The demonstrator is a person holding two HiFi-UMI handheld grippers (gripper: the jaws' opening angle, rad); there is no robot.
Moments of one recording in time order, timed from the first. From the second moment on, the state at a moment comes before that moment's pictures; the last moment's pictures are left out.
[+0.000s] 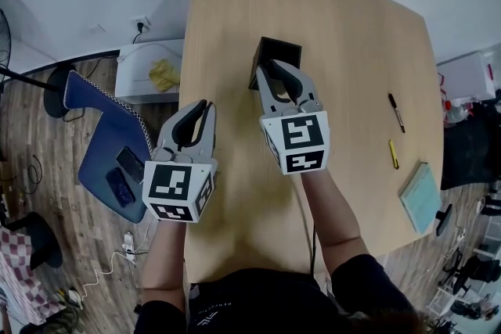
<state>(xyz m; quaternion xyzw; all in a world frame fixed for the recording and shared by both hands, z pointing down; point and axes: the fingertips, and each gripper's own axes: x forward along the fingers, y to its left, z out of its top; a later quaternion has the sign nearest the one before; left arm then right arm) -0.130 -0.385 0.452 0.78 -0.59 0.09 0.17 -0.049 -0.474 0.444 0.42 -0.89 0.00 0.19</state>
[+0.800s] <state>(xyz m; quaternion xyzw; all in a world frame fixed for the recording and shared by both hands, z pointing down) -0.124 -0.335 0.375 0.79 -0.60 0.05 0.12 -0.016 -0.409 0.325 0.45 -0.89 -0.07 0.09</state>
